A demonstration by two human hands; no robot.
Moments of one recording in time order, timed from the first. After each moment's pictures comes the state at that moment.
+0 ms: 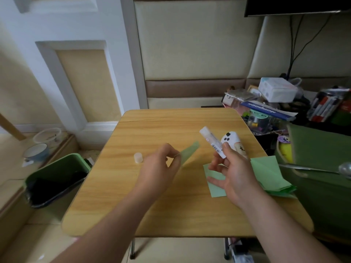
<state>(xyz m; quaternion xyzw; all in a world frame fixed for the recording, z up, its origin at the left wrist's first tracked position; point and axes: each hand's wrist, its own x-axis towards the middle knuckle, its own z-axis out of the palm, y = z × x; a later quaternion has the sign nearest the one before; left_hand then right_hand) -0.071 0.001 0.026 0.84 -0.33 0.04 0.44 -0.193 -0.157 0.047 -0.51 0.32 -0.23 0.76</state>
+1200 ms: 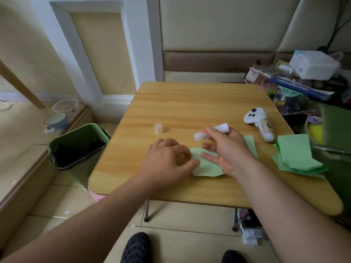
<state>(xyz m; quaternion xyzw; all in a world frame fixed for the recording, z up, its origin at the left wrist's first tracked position) -0.077 0.062 -0.004 0.90 -0.39 -0.01 0.22 -0.144 -0.116 0.018 -0.55 0.32 -0.16 0.75</state>
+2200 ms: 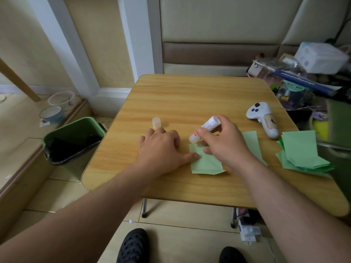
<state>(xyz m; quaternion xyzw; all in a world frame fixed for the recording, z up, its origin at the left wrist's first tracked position) -0.060 0.042 0.000 0.95 -0.28 -0.04 0.14 -0.146 -0.122 0.010 -0.77 0.20 -0.18 0.57</state>
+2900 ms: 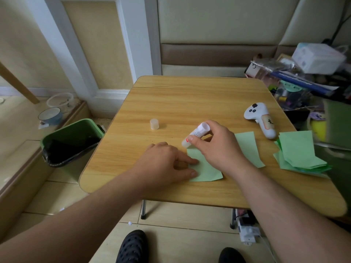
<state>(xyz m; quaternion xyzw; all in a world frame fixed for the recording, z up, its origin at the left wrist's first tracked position) -0.070 0.059 -0.001 0.86 -0.47 -0.08 0.18 -0.148 -0.119 0.006 -0.86 0.18 -0.17 0.44</state>
